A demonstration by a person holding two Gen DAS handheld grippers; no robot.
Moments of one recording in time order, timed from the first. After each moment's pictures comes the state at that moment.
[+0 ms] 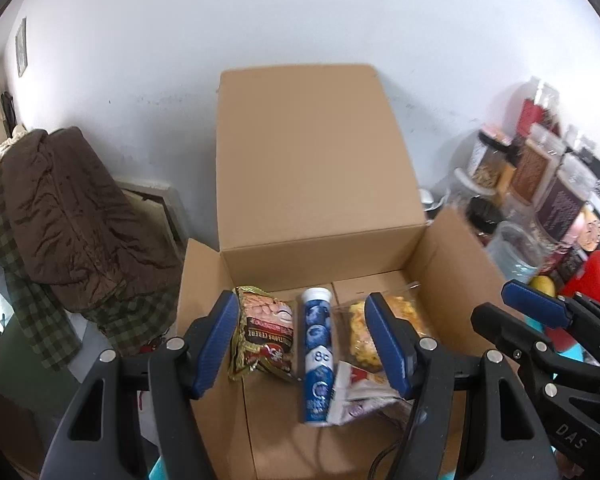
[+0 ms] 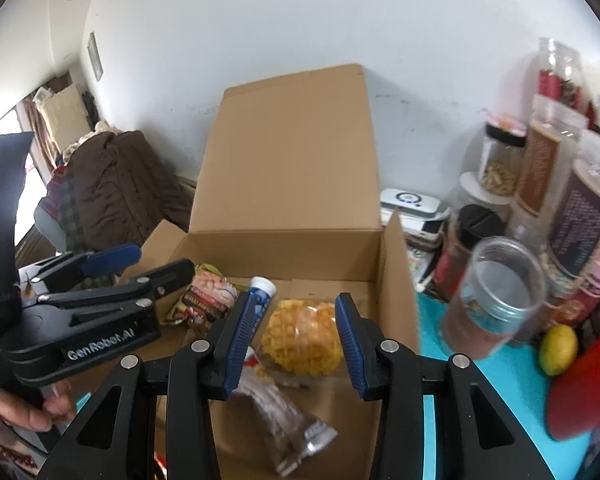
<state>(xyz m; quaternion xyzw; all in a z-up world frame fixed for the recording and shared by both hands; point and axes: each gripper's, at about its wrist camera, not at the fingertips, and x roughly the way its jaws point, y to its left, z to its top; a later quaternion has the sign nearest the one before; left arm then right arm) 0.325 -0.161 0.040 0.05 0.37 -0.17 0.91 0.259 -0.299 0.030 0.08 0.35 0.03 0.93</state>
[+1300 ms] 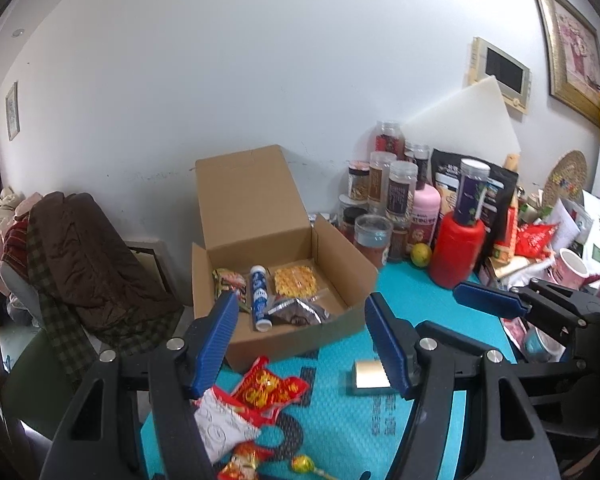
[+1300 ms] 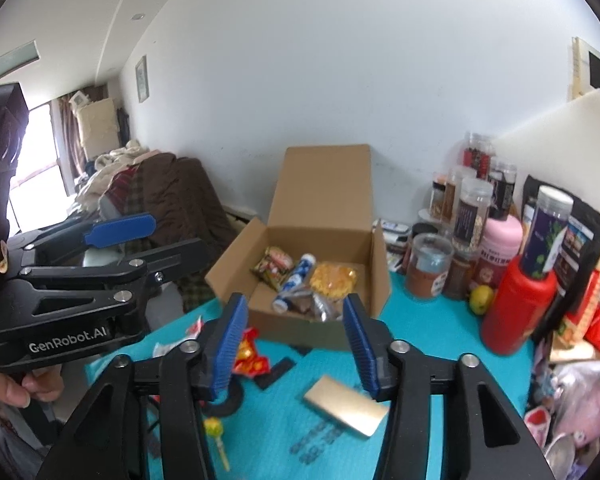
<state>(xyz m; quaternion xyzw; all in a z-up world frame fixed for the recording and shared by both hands) 0.071 -0.107 0.120 0.08 0.25 -0.26 0.93 0.013 -0.232 0.101 0.03 0.26 0.03 0.97</state>
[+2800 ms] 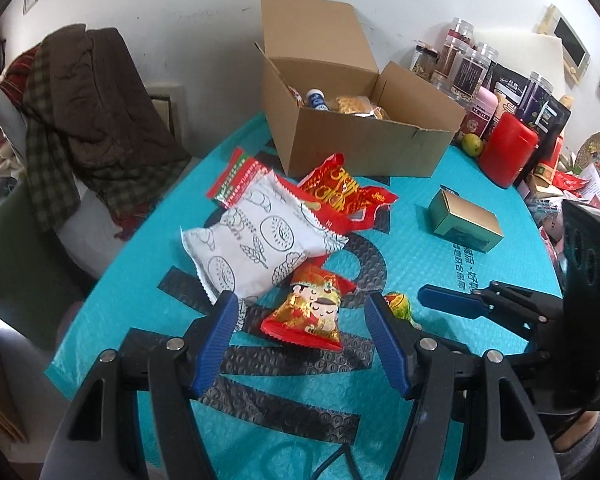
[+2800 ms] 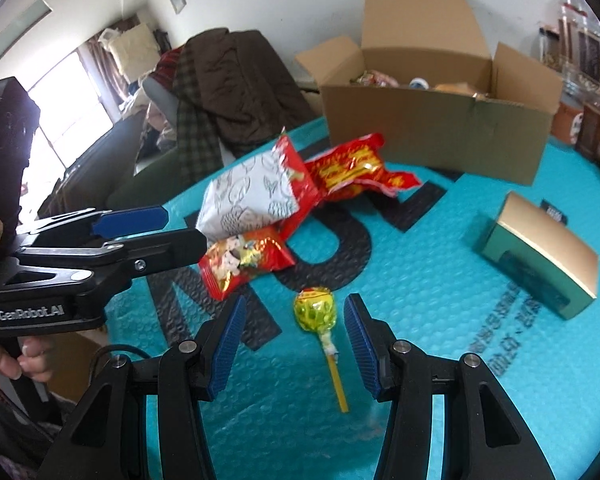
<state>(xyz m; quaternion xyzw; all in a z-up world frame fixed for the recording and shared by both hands) 0.087 0.006 -0.055 0.02 0.44 -0.24 0.87 0.041 -0.135 -0.083 0.07 0.42 0.15 0.89</state>
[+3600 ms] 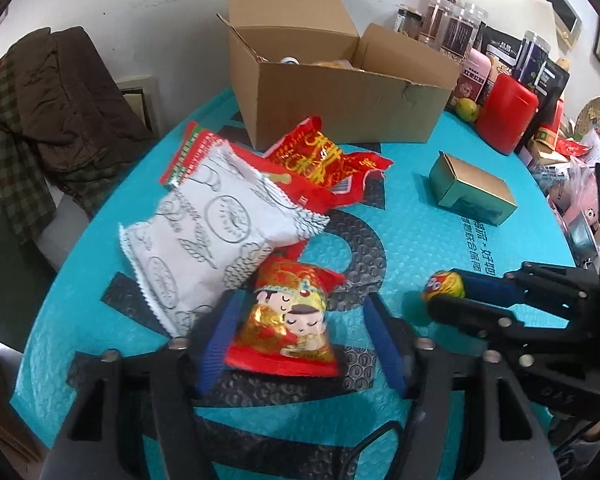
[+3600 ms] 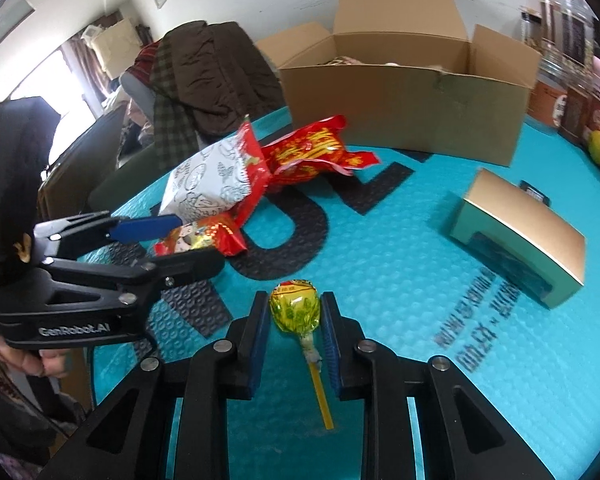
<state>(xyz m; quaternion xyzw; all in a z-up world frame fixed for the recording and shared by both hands) 0.103 -0.031 -0.090 0.06 0.46 -0.26 0.85 0.039 -0.163 -0.091 0.07 0.44 0.12 0.89</state>
